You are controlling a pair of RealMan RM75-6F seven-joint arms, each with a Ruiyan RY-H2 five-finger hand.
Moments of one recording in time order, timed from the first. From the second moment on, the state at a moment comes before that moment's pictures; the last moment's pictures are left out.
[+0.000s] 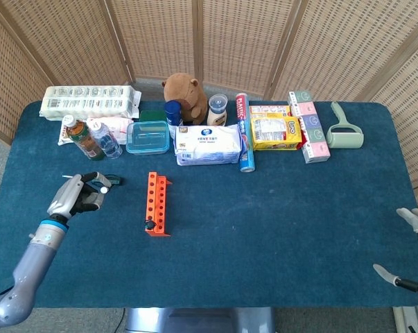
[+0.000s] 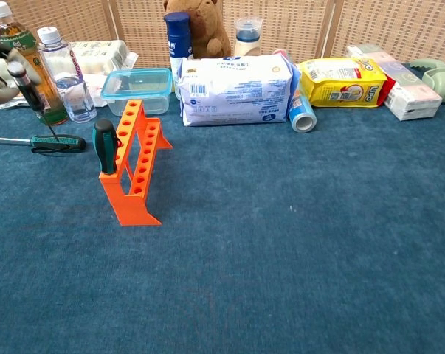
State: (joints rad) left arm -0.47 -1.13 -0.32 -1.94 0.84 0.94 -0.07; right arm -0.03 -0.96 0.01 -1.64 -1.70 1.73 0.51
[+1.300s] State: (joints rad) left arm -0.42 -0.96 -0.29 -2.07 1.34 0.77 -0.80; right arm -0.03 -0.95 0.01 -1.64 -1.69 1.74 0.51
